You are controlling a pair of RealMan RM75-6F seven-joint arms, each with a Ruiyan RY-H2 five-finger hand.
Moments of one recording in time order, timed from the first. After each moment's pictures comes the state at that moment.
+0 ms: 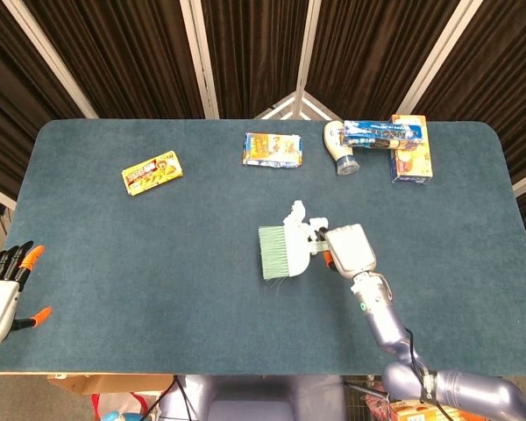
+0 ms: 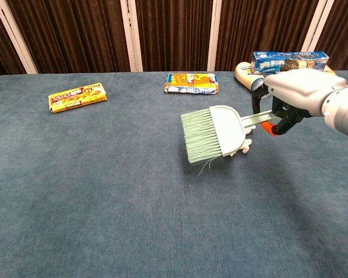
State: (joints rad) left arm -0.11 -1.10 -0.02 -1.65 1.47 1.42 0.08; right arm 0.65 -1.56 0.26 -1.57 -1.01 1.06 -0.73
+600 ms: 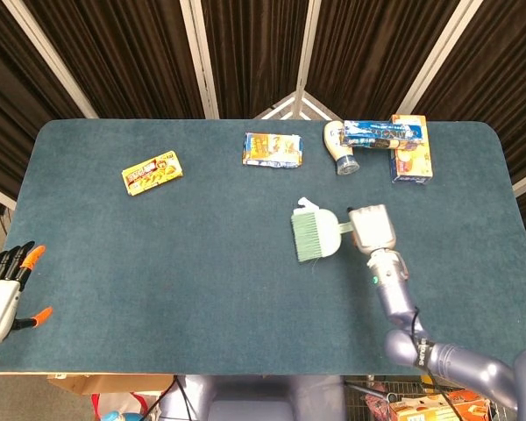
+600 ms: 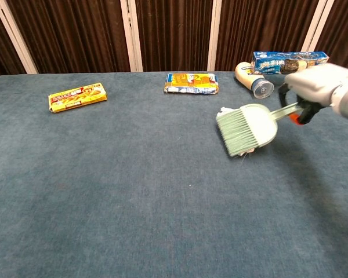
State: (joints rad) left arm -0.11 -1.10 -0.02 -1.66 1.47 1.41 0.07; right arm 0.72 -1.56 0.26 -1.32 -0.87 1.01 -0.81
